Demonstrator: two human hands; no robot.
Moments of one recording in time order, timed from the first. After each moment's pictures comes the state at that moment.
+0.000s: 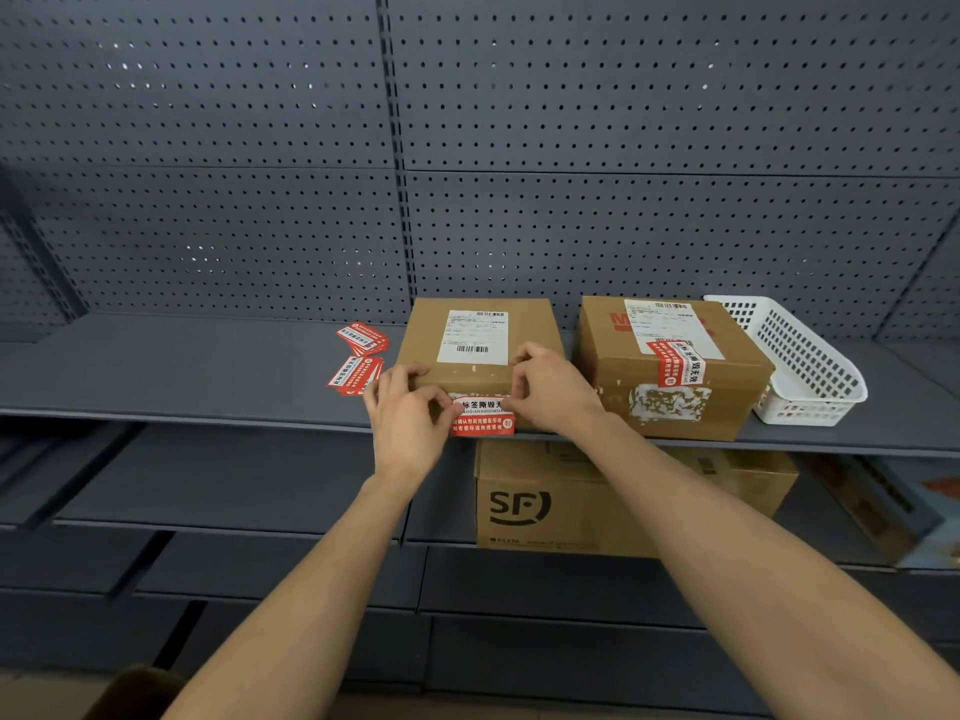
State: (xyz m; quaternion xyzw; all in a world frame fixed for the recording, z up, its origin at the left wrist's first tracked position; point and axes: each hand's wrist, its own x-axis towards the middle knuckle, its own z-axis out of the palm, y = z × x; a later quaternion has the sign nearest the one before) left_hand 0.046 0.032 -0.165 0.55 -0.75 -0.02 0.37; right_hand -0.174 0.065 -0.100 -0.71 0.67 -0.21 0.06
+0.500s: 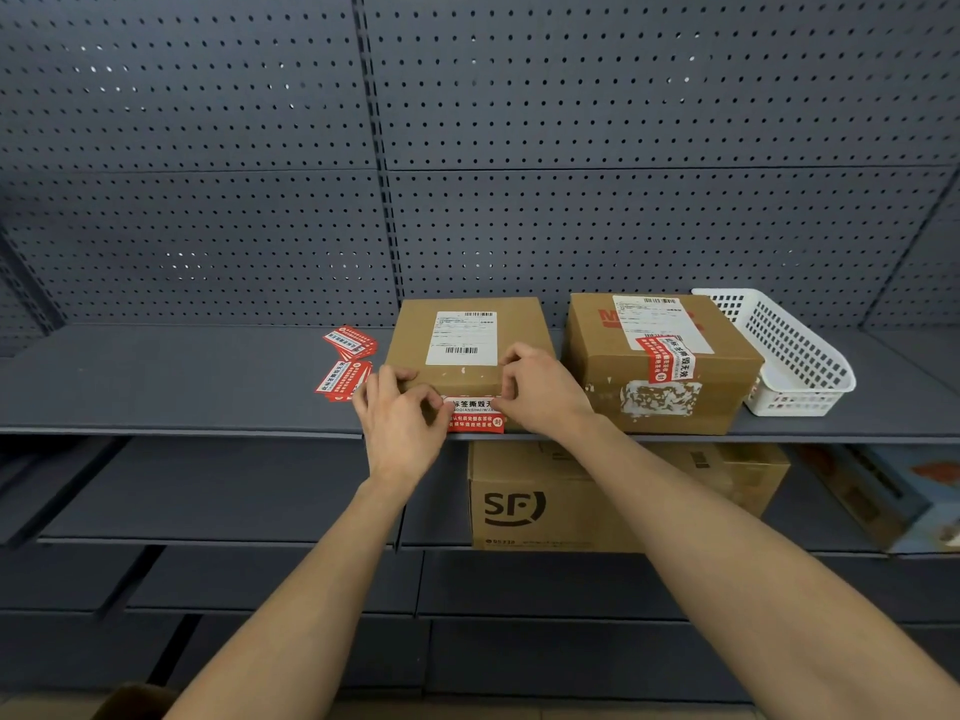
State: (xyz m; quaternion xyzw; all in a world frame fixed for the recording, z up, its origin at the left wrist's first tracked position) left_hand 0.039 0.026 -0.168 0.56 -0.73 0.01 0.38; right_hand -0.173 0.065 -0.106 -0.71 0.66 -0.22 0.03
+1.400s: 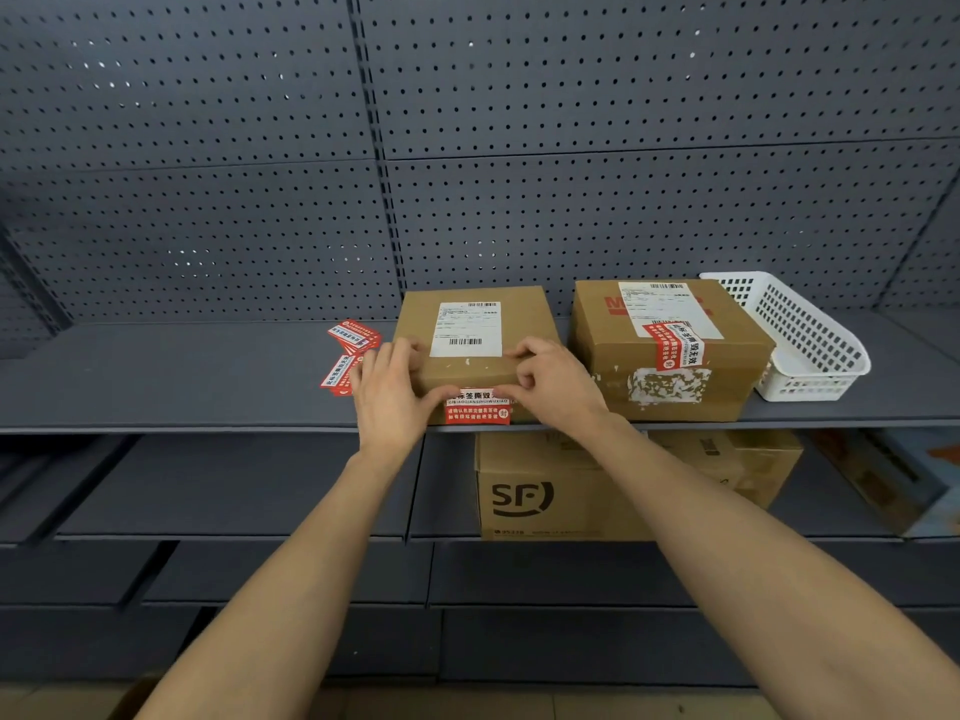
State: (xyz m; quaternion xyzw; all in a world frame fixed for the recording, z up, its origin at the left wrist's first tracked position) left_hand 0.051 0.007 -0.147 0.54 -0.75 -0.01 0.38; right_hand -0.184 0.067 -0.116 -0.72 0.65 -0.24 0.00
